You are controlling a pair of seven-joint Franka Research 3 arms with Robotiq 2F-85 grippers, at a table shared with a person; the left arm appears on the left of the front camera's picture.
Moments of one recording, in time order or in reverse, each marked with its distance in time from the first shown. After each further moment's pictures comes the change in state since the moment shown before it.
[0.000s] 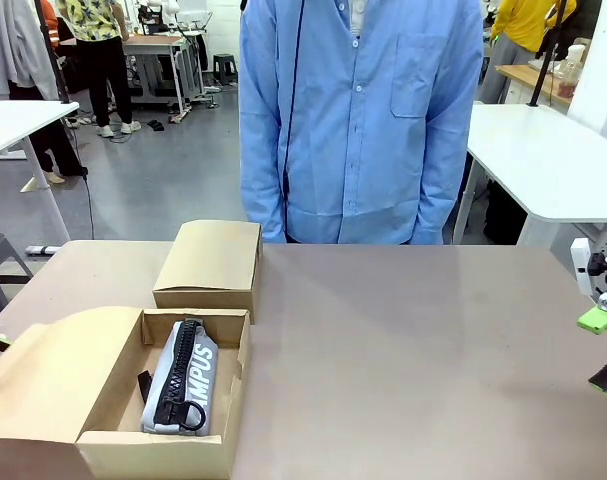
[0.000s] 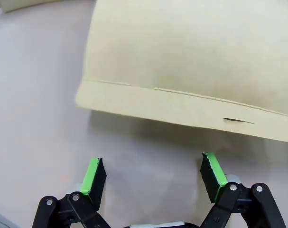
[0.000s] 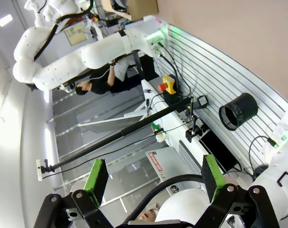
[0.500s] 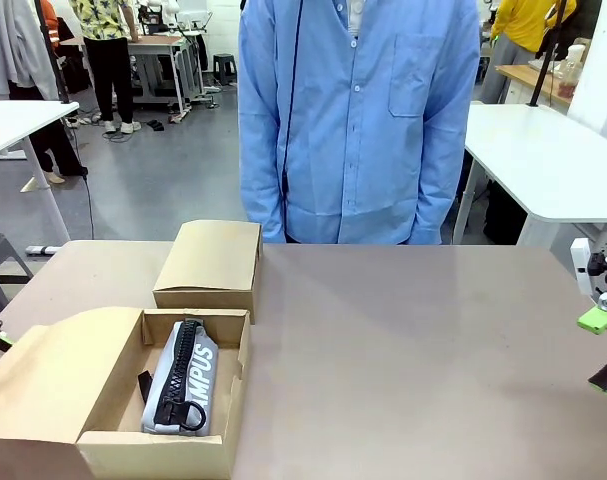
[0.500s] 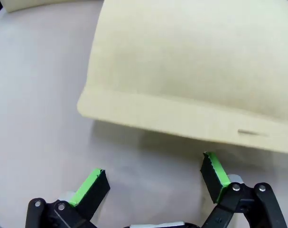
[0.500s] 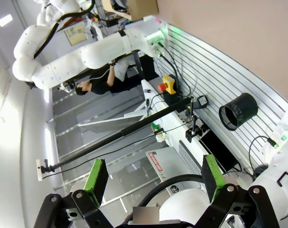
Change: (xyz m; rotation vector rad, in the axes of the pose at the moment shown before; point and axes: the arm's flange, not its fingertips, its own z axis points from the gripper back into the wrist) left arm -0.001 0.002 -0.017 0.008 -0.046 0.011; right arm 0.000 0.000 0.000 0.000 0.000 0.000
